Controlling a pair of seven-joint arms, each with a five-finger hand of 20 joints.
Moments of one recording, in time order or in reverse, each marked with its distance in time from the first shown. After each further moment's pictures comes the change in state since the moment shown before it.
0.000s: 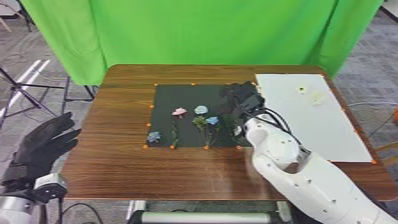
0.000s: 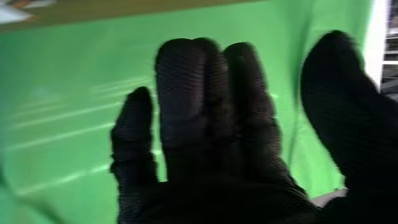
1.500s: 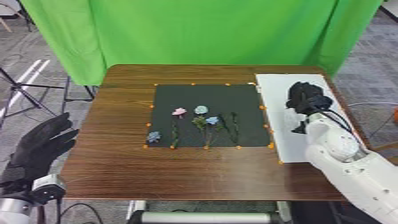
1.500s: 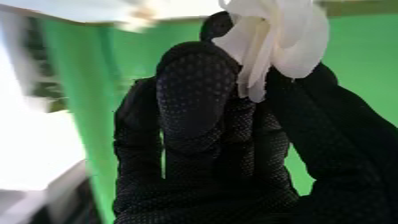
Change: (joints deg) left arm 0.8 0.1 -0.3 -0.1 -0.2 0.4 1.0; right arm -3.9 12.3 9.7 10.2 9.2 9.6 -3.9
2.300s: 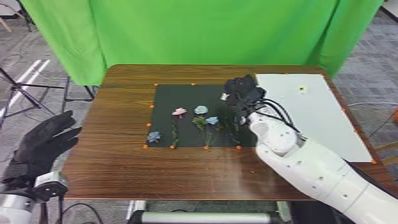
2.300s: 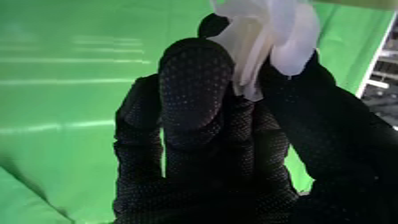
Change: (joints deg) left arm -1.4 0.4 0.5 0.2 0.1 -0.5 -1.1; right arm 15.0 -13.2 -20.0 7.6 -12.3 4.6 -4.5
